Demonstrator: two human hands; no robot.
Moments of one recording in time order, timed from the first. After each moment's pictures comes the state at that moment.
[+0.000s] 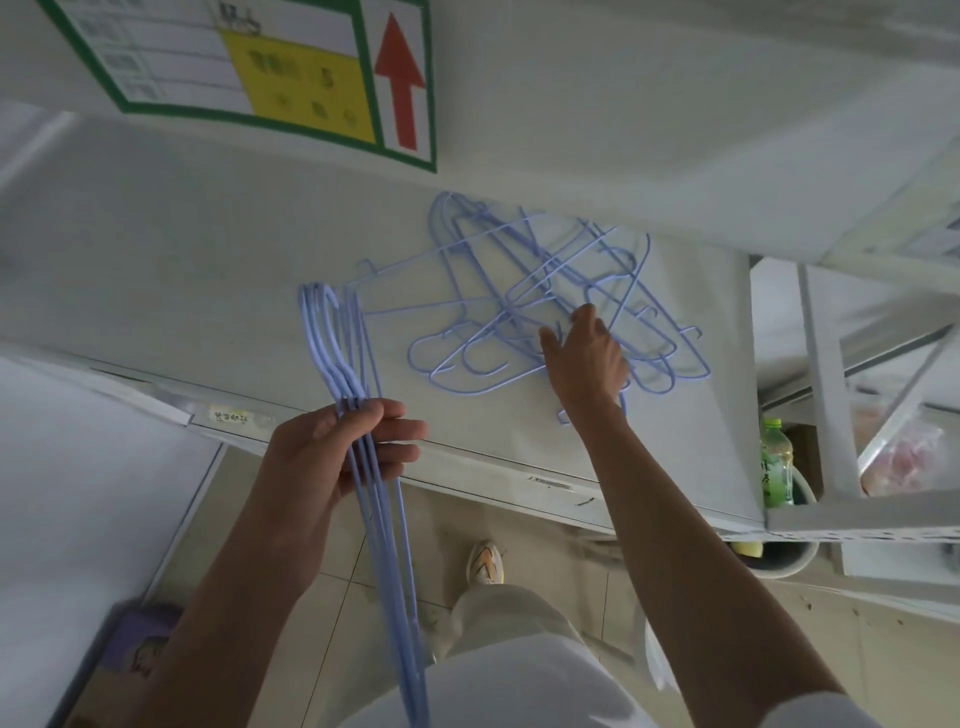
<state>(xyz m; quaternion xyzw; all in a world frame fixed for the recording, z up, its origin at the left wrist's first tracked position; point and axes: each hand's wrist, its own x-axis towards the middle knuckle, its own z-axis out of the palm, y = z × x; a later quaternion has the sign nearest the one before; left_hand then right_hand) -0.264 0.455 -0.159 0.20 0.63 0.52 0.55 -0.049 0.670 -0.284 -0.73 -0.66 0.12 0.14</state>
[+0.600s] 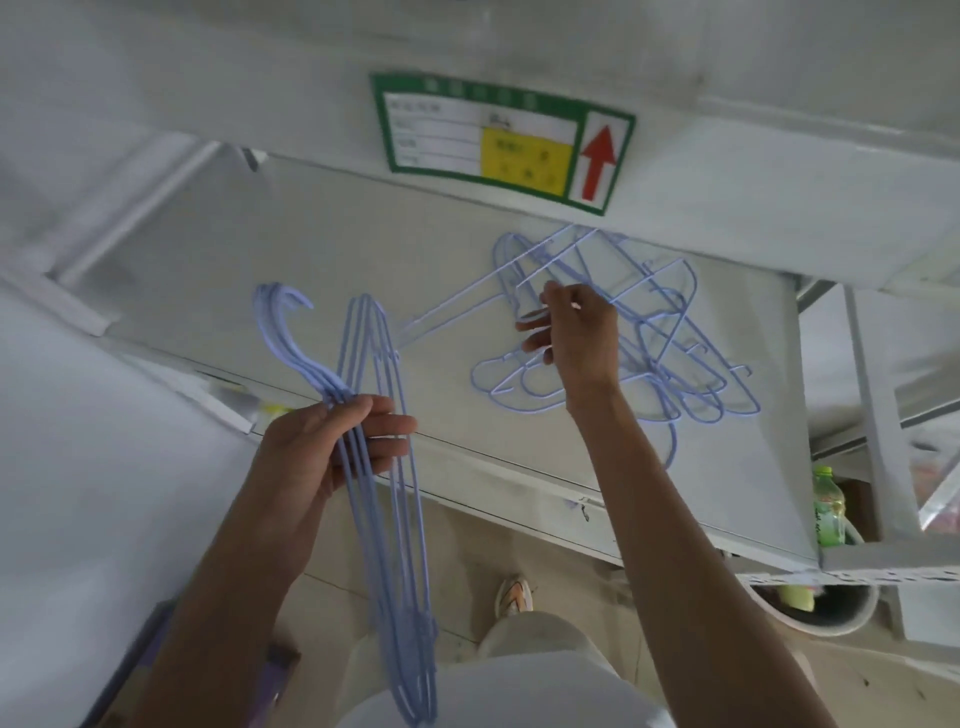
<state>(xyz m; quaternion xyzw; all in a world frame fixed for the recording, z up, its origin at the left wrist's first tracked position) -0.326 0.417 -0.123 0.20 0.61 0.57 0.51 -0.146 0.627 -0.167 -0.53 -0.48 0.55 0.43</state>
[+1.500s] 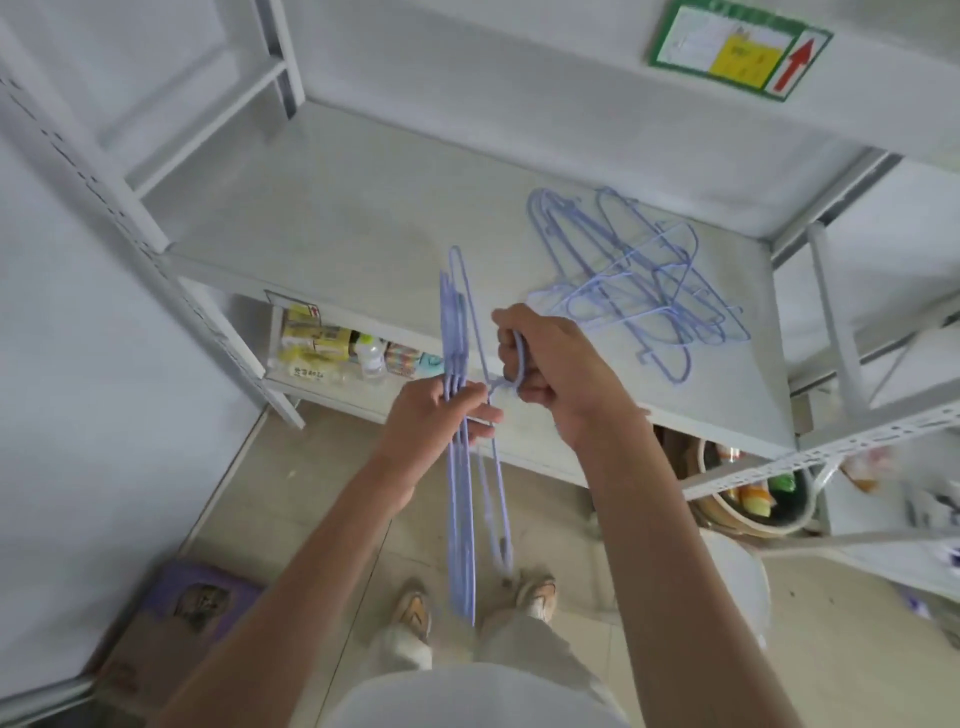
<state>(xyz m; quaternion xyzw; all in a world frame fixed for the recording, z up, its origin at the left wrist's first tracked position) -0.353 0.313 -0.164 0.31 0.61 0.46 0.56 -0.227 0.392 -0.091 -0.55 -0.49 0.63 0.24</state>
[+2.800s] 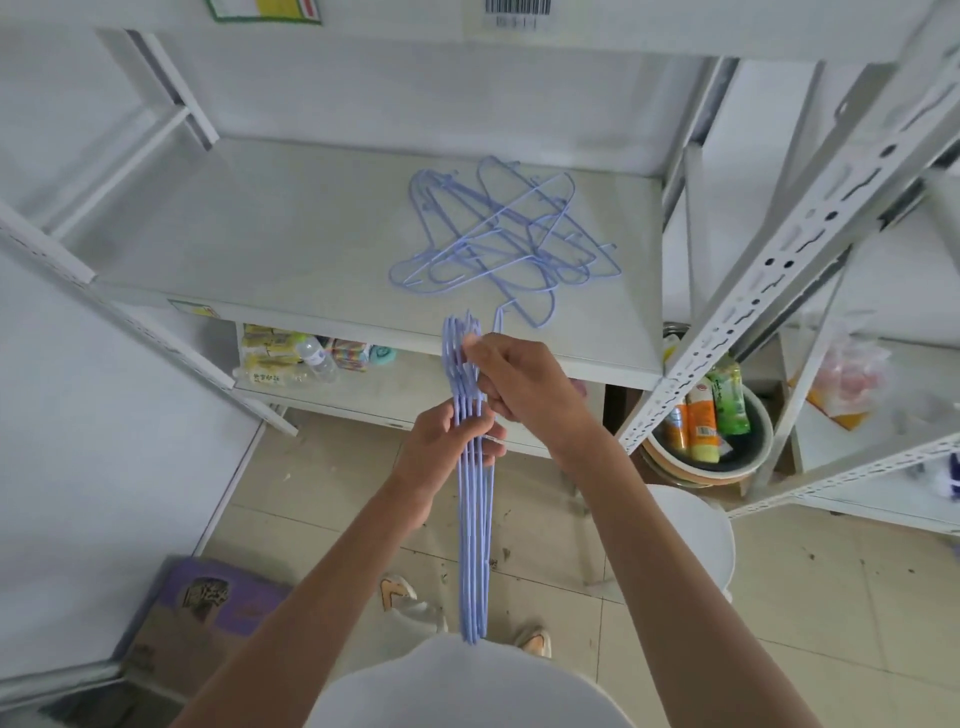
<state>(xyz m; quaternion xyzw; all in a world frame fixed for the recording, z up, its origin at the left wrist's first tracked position) -0.067 0.300 -0.193 0.33 0.62 0.44 0.56 0.062 0.373 -0.132 -0.43 -0.61 0.60 0.29</state>
